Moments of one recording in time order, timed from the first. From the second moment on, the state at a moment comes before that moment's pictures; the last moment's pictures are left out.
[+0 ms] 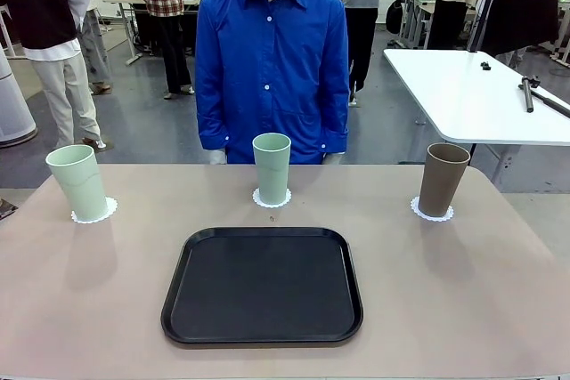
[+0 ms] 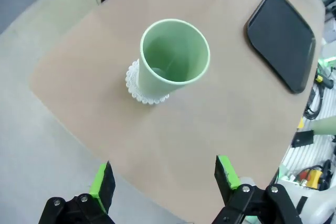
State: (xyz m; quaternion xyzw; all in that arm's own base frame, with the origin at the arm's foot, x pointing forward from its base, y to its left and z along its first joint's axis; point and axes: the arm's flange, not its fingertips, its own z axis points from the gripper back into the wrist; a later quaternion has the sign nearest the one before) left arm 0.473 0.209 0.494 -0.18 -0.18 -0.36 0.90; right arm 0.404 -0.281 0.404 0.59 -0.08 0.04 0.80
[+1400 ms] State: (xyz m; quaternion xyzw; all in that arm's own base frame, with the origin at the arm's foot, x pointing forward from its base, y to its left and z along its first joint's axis) left arm 0.462 0.058 0.503 -0.03 -0.10 -0.32 0.94; right arm 0.404 -0.281 0.404 0.59 -0.08 0.04 0.80
